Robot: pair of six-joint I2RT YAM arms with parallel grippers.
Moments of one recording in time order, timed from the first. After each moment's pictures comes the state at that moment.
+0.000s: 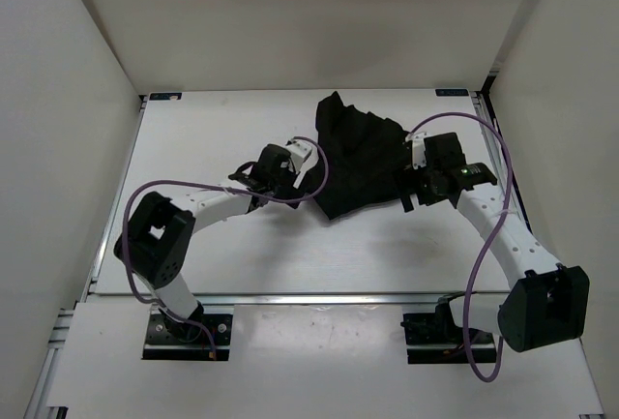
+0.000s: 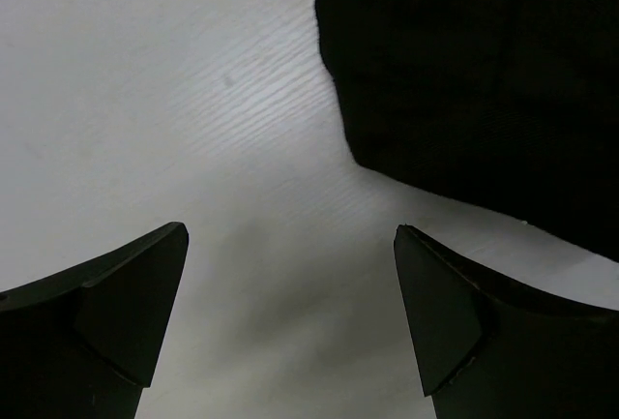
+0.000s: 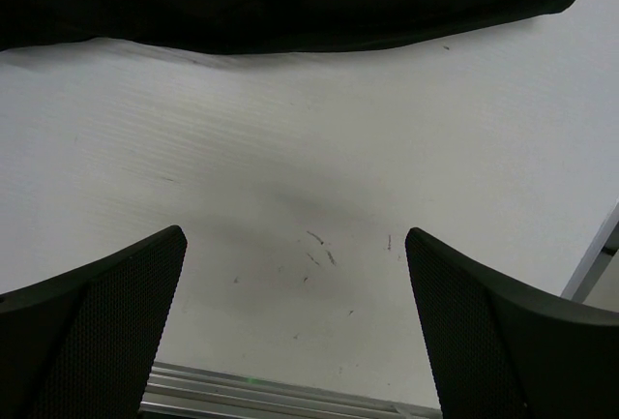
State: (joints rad) left arm -0.60 1.65 0.99 -0.09 -0.13 0.10; right arm 0.27 1.24 1.02 -0.77 0.04 -0.16
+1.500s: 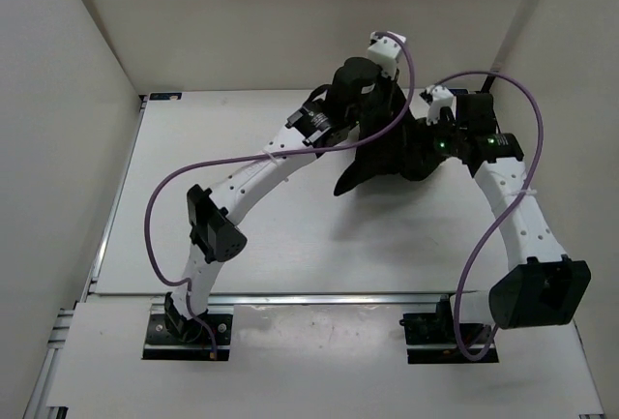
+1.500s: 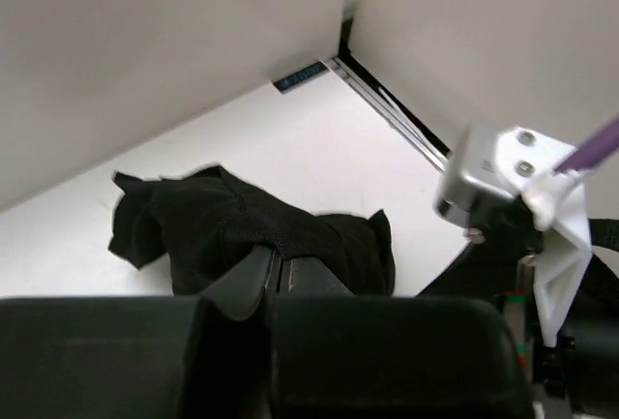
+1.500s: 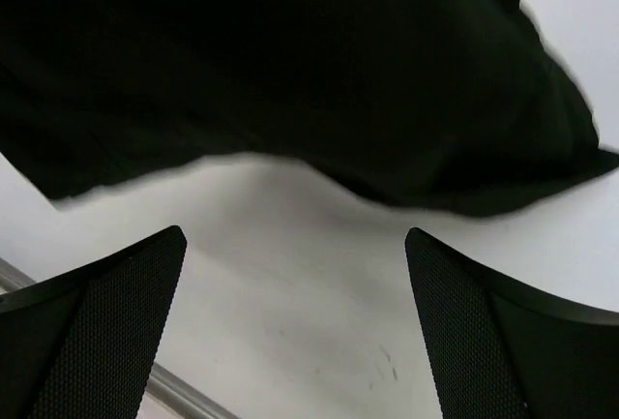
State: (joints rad) left arm -0.89 2.10 2.31 -0.36 -0.20 -0.13; right arm 0.12 1.33 1.30 -0.74 -0.42 -0.11
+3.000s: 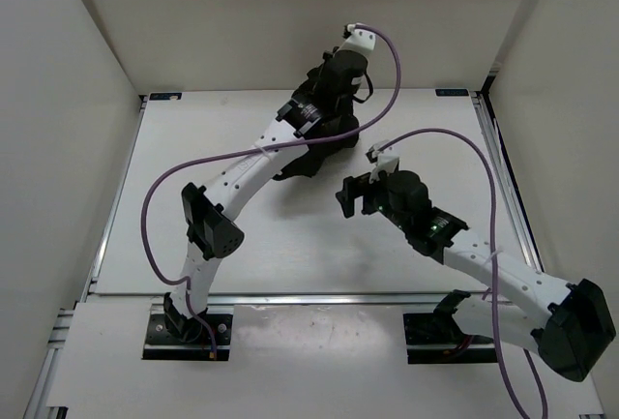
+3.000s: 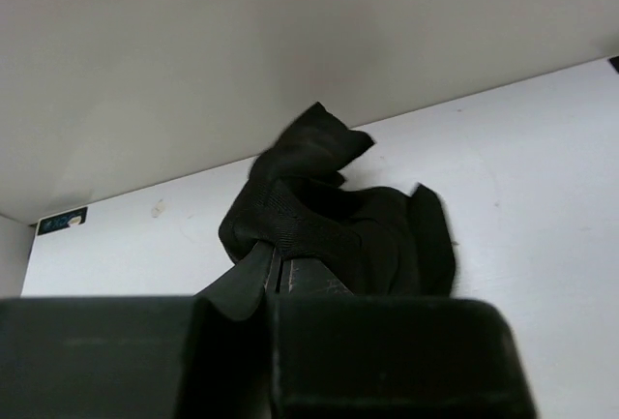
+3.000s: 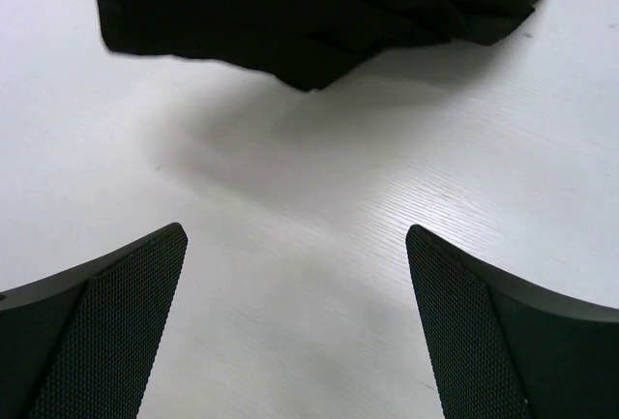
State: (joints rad) left arm -0.83 2.11 2.38 -0.49 -0.76 0.12; right arm 0.75 1.02 0.69 -0.02 0.14 0.19
